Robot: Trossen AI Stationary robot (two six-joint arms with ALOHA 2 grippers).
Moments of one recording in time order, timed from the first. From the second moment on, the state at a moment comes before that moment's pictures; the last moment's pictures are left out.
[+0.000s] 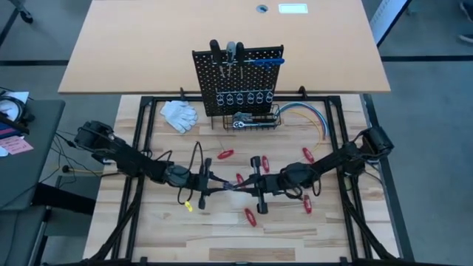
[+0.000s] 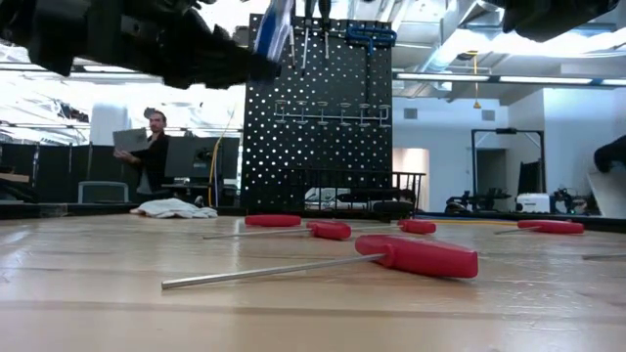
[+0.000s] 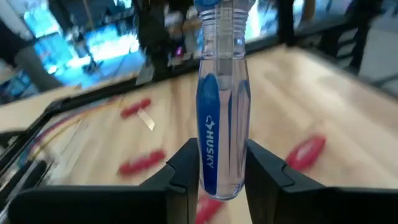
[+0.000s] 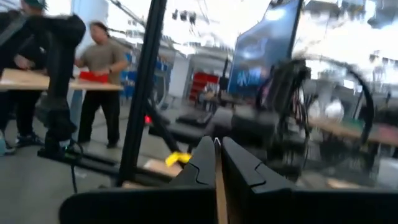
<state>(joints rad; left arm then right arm) -0.34 1.49 0.49 0.83 -0.31 0.24 0.32 1.72 0.82 1.17 0.14 -0.24</state>
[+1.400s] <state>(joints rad) -0.23 1.49 0.82 -0.50 -0.42 -0.25 0.23 2.02 1.30 -0.11 0.74 -0.61</state>
